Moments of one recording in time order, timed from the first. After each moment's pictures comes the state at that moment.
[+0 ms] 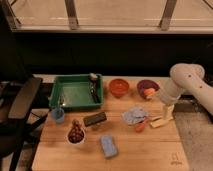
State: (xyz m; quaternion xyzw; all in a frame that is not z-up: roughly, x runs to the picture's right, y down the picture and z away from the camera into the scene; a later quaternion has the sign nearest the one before) arm 0.279 0.121 0.758 -0.29 -0.19 -0.22 0.91
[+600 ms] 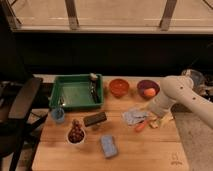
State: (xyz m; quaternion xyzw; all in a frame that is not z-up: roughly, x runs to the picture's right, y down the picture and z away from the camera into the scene) arm 0.235 0.167 0.748 -0.28 -0.26 -0.33 0.86
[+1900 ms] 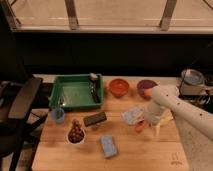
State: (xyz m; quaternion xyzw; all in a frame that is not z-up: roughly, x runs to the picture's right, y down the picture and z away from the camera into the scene) arm 0.226 0.229 0.802 -0.35 -0.26 -0.33 0.84
